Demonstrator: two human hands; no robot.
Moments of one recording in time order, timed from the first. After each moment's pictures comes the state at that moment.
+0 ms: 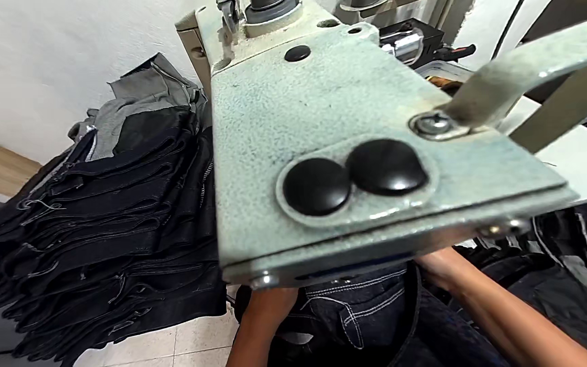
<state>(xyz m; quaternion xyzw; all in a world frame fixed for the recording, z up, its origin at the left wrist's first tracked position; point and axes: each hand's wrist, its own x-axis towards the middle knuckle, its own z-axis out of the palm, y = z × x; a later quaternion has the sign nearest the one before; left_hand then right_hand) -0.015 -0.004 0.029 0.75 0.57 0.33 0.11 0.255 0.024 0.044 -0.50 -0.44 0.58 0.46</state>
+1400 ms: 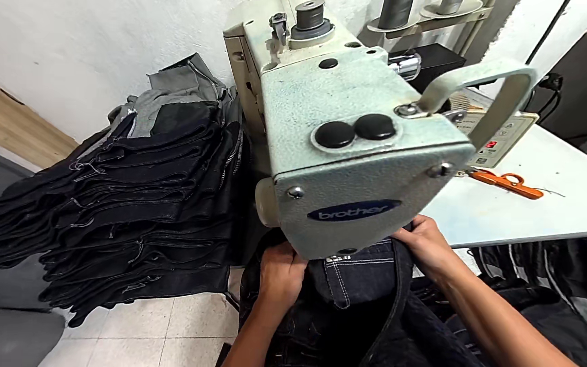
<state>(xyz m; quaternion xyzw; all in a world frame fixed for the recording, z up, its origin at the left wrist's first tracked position) 0.008 -0.013 0.056 0.60 0.64 0.36 0.32 0.264 0.043 0.020 -0.49 -0.45 0.53 0.53</state>
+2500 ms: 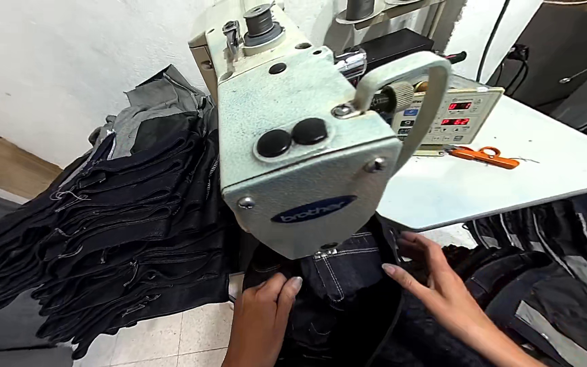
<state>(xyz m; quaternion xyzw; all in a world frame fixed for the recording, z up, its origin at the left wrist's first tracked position) -0.024 -0.064 0.071 0.73 0.61 0.24 0.19 0.274 -0.050 -0.015 -0.60 -0.57 0.34 0.45</state>
